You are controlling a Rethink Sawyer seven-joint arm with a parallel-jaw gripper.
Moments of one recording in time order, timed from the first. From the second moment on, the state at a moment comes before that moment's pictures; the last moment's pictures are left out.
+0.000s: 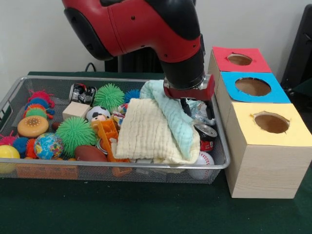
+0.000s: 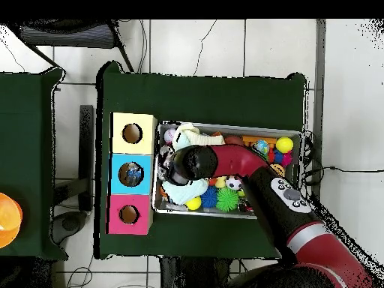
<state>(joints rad) -0.63 -0.43 0.60 1.67 -0.40 0.70 2.25</state>
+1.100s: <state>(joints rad) -0.66 -0.31 0.64 1.50 -0.36 1.19 2.19</state>
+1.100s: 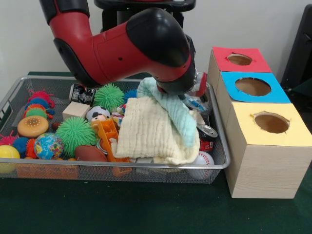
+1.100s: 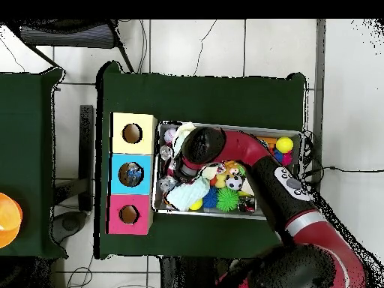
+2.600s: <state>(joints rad) -0.79 -0.37 0.75 1.66 -0.38 0.93 2.19</state>
